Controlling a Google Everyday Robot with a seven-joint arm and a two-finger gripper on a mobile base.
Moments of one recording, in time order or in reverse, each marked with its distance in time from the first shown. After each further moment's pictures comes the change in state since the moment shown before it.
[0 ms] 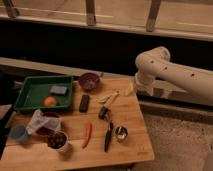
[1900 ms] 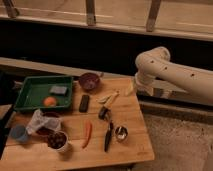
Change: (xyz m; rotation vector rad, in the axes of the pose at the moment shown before) arm 0.000 0.000 0.000 0.000 0.000 0.000
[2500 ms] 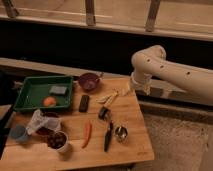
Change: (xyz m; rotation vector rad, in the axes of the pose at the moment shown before) arm -0.006 0.032 -0.002 -0.017 0.014 -0.092
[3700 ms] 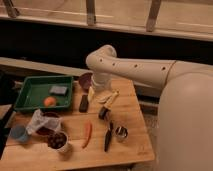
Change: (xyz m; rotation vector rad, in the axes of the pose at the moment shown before) arm -0.018 0.165 0.031 -0.023 0.104 -0.297
